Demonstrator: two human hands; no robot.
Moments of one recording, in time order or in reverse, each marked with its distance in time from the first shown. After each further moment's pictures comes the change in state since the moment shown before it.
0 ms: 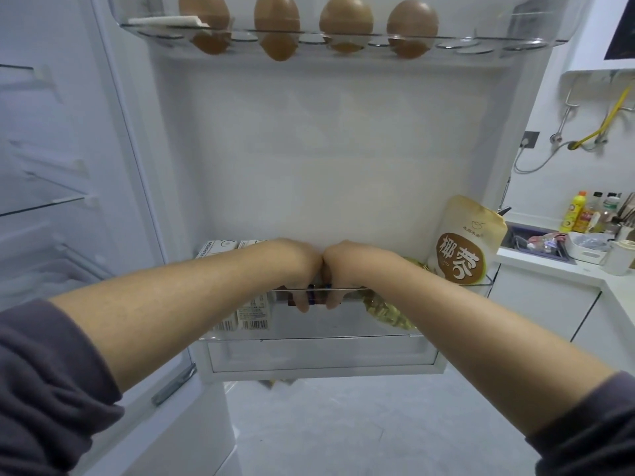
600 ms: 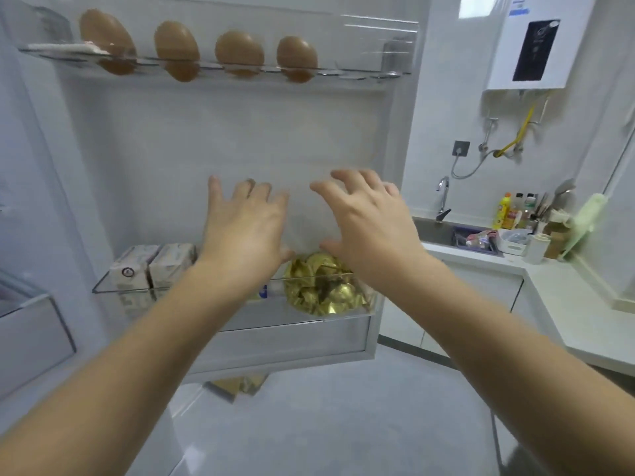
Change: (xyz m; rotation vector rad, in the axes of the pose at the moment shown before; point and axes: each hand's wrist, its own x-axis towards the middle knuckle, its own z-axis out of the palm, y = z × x) left_hand -0.092 0.091 -0.035 0.075 0.846 -0.303; right_hand -0.158 0.056 -0.019 -0.165 0.827 0.103
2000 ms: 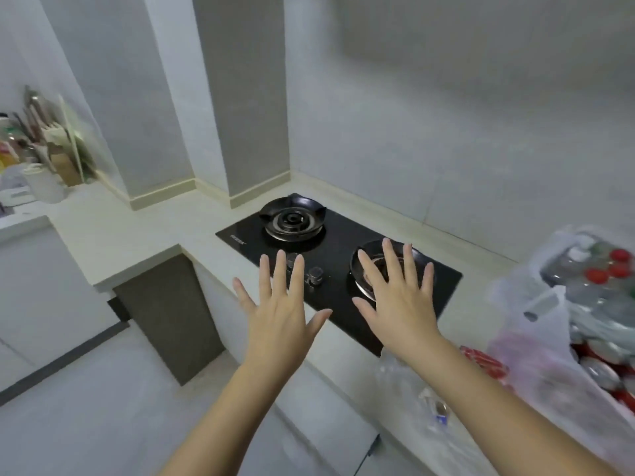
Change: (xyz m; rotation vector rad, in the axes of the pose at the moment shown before) left_hand -0.210 0.748 -0.080 -0.869 -0.102 1.062; right_hand -0.664 0.381 -0.125 -0.577 -0.409 1.444
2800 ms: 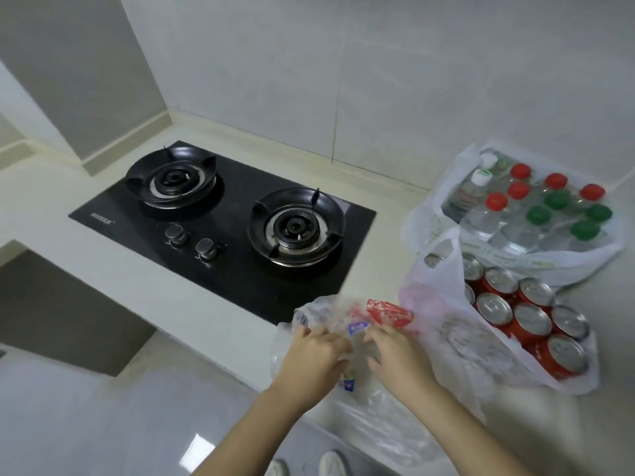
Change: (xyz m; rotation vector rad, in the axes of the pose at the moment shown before) left_hand -0.023 0.179 0.154 -0.331 -0.496 0.653; right_hand -0.104 0.174 0.116 0.279 -0.521 0.328
